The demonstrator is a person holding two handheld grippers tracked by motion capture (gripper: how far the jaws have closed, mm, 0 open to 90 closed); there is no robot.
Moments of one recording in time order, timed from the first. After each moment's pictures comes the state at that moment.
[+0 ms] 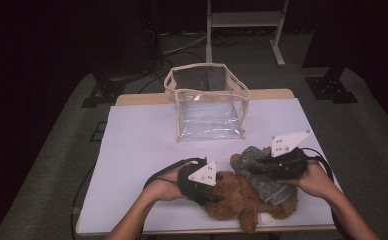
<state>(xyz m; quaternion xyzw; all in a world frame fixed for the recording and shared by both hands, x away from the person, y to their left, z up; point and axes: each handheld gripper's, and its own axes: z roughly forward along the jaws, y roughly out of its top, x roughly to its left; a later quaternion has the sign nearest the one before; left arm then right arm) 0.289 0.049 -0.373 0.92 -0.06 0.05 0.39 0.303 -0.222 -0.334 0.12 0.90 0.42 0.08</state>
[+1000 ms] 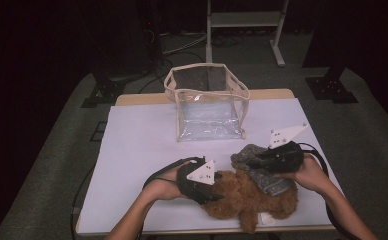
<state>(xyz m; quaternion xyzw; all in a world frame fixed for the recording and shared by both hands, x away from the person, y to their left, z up) 0.292 0.051 -0.374 0.91 -0.06 0.06 0.40 0.323 -0.231 -0.349 0.17 0.89 0.43 0.06</state>
